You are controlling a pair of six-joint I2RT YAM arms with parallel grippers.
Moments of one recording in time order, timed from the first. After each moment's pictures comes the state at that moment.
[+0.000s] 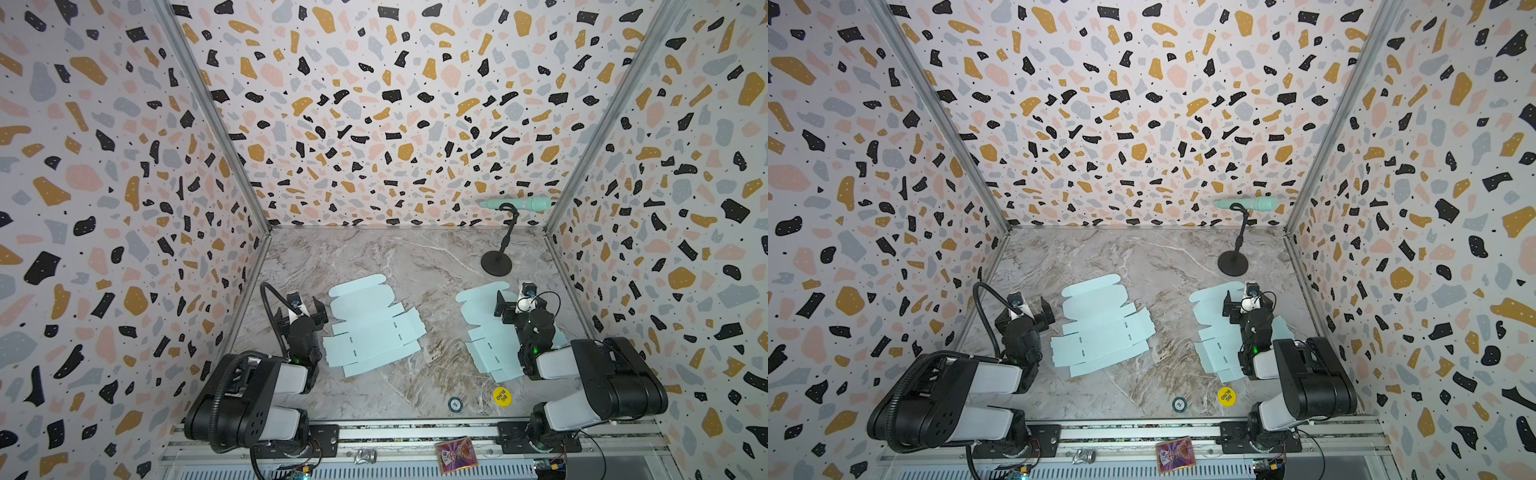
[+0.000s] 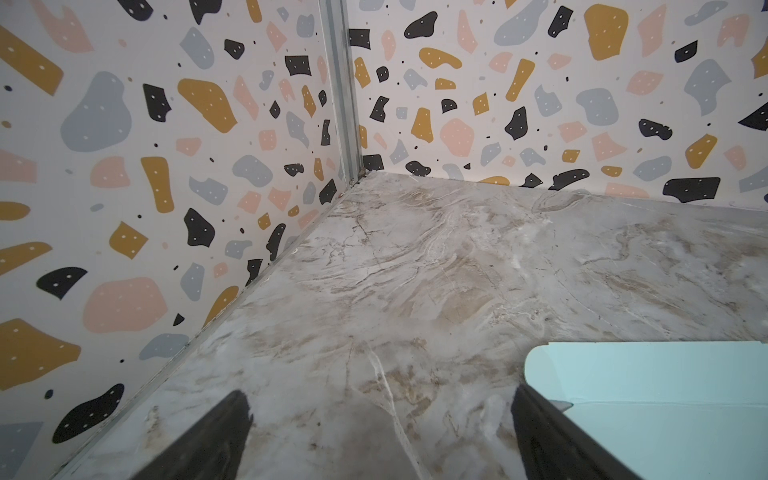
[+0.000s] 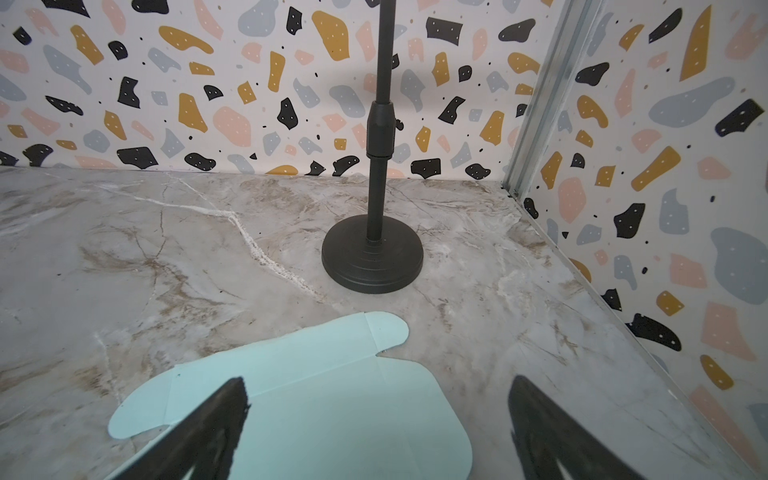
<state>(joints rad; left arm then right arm) -0.15 1.40 0.13 1.07 -0.53 -0.03 0.08 1.49 0.20 1.12 0.12 -0.04</state>
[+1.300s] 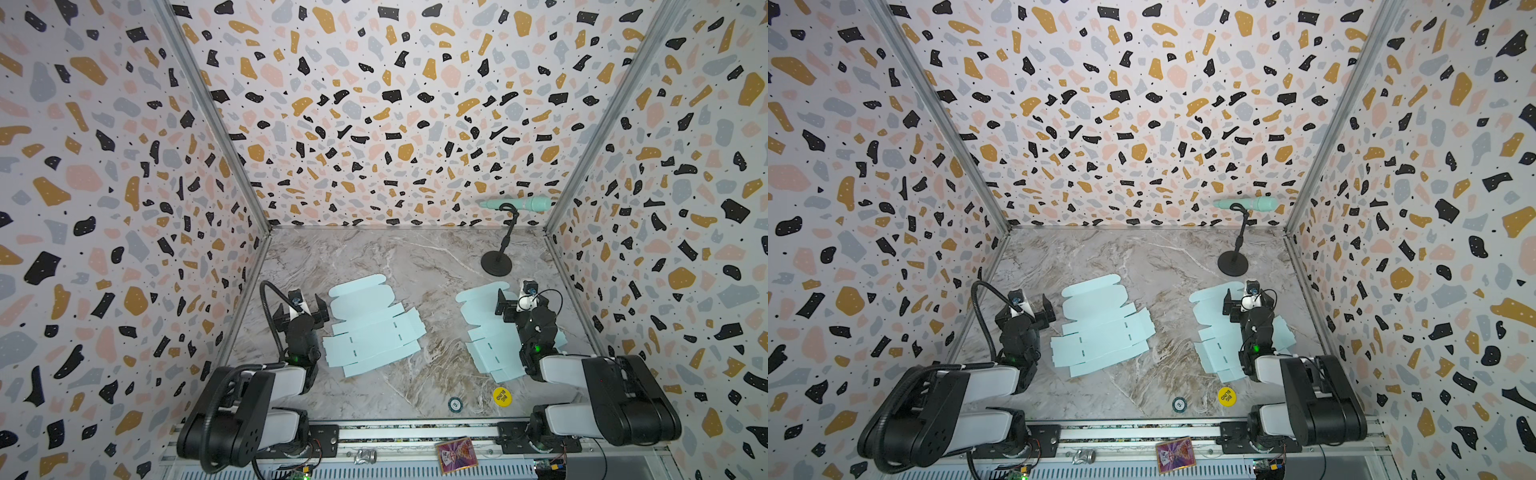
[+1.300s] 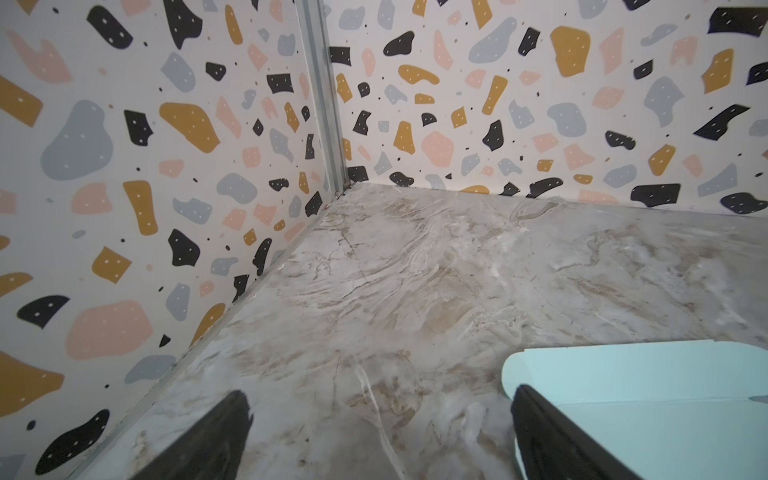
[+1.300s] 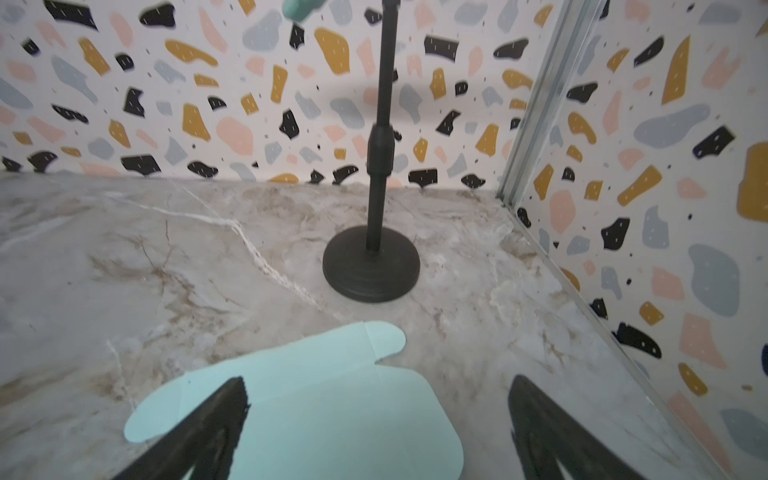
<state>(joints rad) -0.15 1.26 0.17 0.93 -0.48 -0.01 0.12 1.29 0.23 0.93 0.16 -0.05</state>
